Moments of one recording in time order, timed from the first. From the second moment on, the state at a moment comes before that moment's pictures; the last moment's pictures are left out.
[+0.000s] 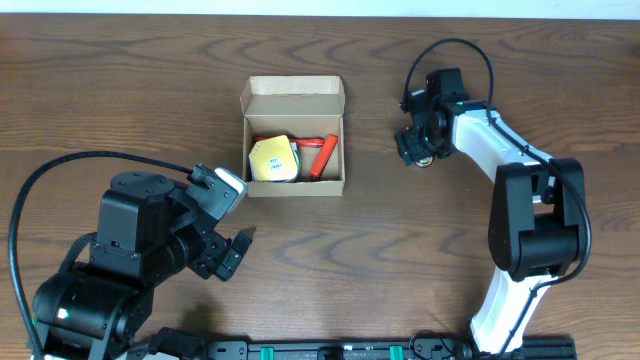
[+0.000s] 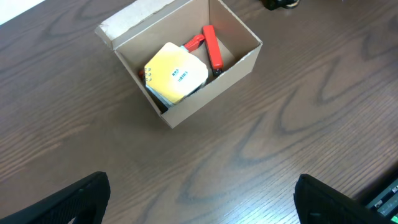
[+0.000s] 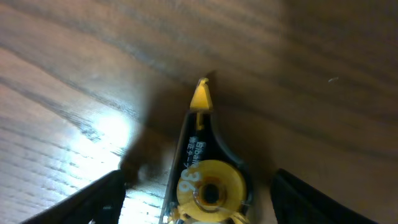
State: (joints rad) left arm -0.30 0.86 1.17 -1.16 0.20 0.30; right arm 0.12 2.04 1.33 -0.58 -0.06 -0.23
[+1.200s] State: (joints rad) left arm -0.30 0.86 1.17 -1.16 0.20 0.30; right arm 0.50 1.85 1.74 -0.84 -0.16 0.21
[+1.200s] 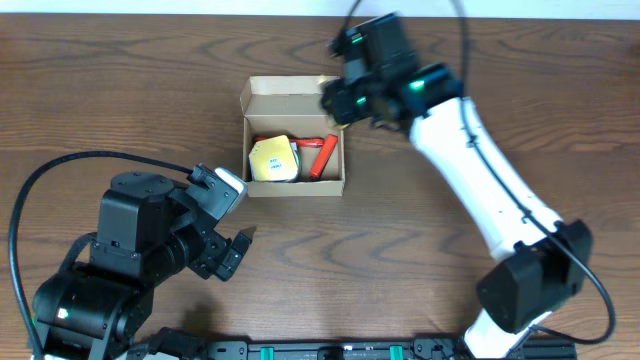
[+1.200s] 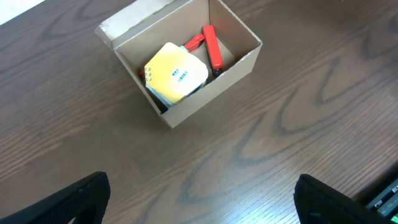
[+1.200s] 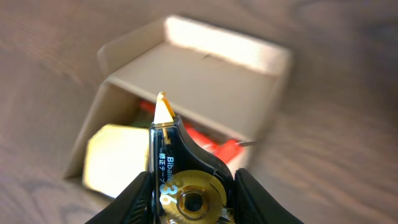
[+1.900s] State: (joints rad) left arm -0.30 0.86 1.17 -1.16 0.20 0.30; right arm 0.64 2.01 1.73 -0.86 0.04 0.39
